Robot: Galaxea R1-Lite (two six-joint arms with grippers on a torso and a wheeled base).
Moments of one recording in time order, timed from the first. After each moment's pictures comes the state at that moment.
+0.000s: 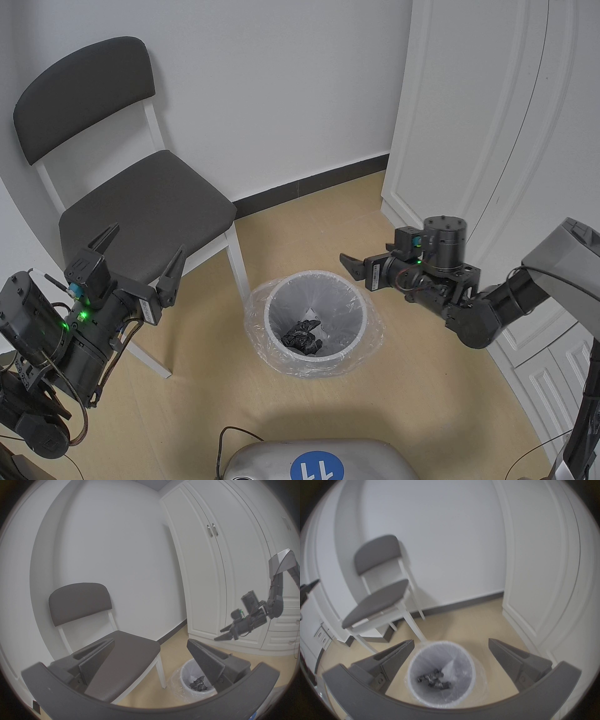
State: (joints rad) left arm -0.52 1.56 -0.25 -1.53 0.31 0.32; right arm 0.49 2.13 -1.06 -0.91 -0.08 0.06
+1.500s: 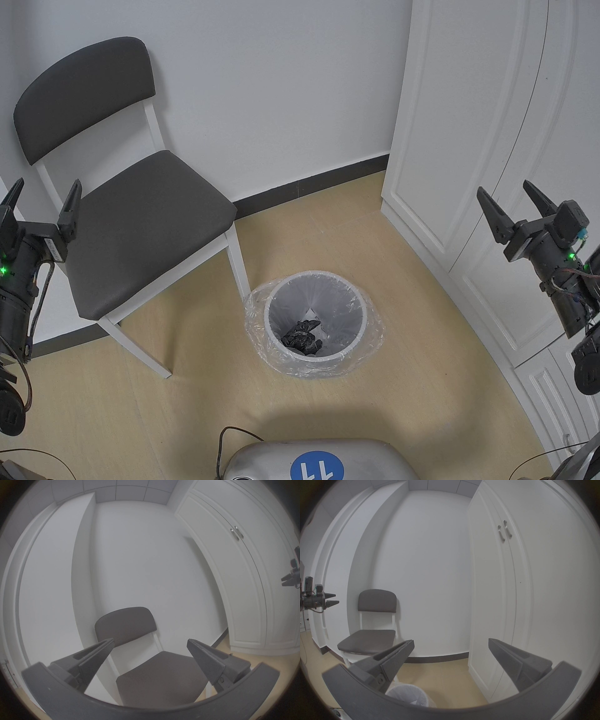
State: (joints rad) left arm -0.18 1.35 -0.30 -1.53 0.26 0.40; right arm 0.33 1.56 -0.41 -1.55 -0.09 -0.15
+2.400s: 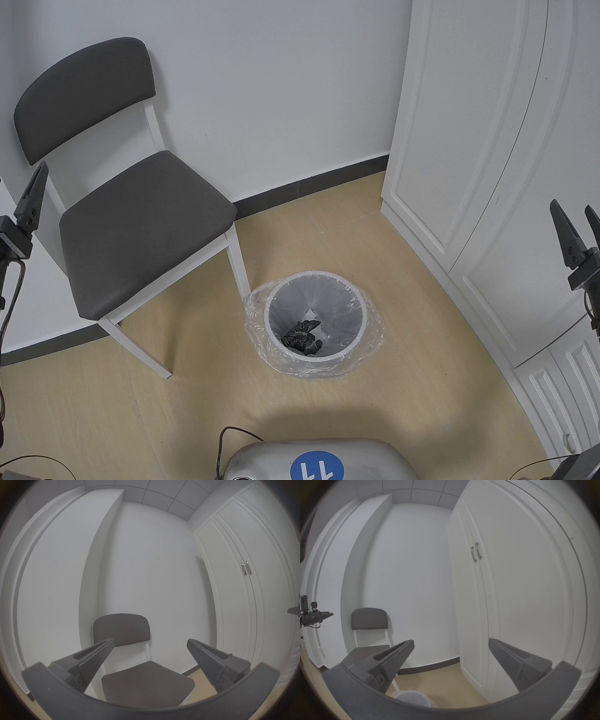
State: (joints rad) left arm -0.15 1.13 -0.31 -1.35 0.20 0.16; right arm 0.38 1.21 -0.16 -1.55 -0.28 -0.08
